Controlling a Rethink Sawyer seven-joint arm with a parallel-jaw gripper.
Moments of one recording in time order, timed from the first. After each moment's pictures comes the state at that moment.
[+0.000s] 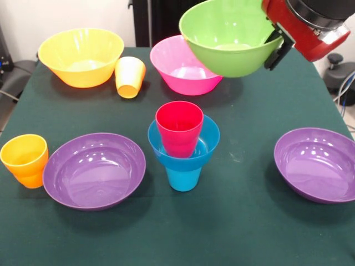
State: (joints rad) arm 0.11 -0.17 -0.55 0.59 0.28 1.57 2.47
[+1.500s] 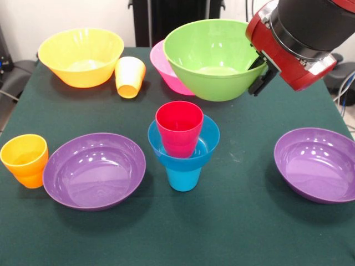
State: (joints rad) arm 0.06 -0.07 -0.55 0.40 0.25 1.61 2.47
